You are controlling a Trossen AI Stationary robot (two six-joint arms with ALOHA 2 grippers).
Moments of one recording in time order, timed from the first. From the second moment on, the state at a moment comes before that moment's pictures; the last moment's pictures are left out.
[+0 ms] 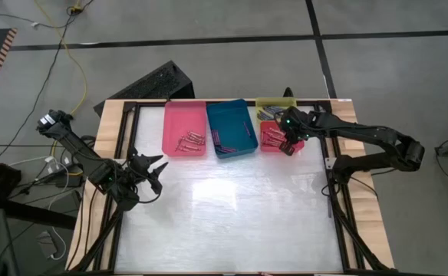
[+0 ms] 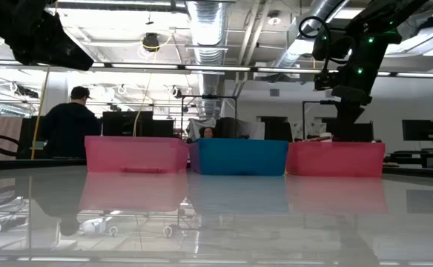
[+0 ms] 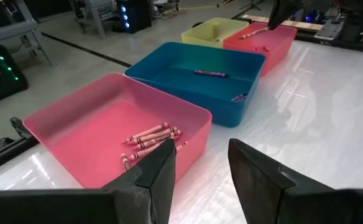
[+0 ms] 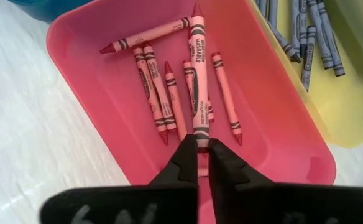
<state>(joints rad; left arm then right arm) -0.71 0.85 0.55 -0.63 -1.21 -0.88 -0.55 1.12 0.76 -0.73 0.13 -0.01</state>
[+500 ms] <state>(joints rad) -0.71 0.85 0.55 -0.61 -1.21 -0.89 -0.55 1.12 0.82 -0.74 -0.02 0.02</state>
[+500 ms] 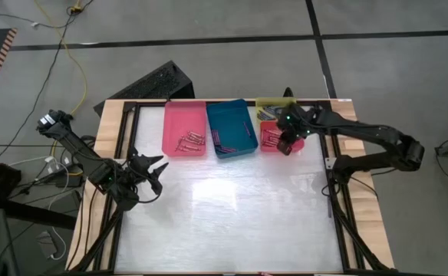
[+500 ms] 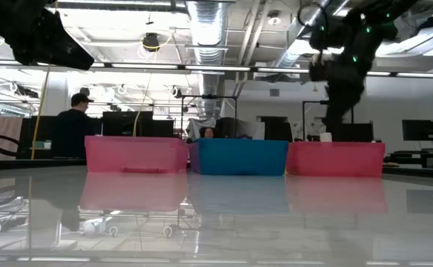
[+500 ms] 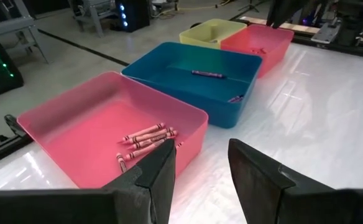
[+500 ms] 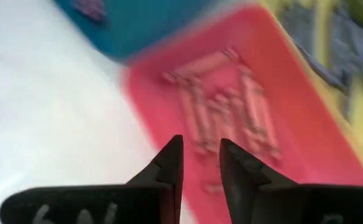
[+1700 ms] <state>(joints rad) -0.71 0.85 0.55 -0.39 -1.09 -0.79 0.86 1.60 1.06 -0.29 0.27 0.97</state>
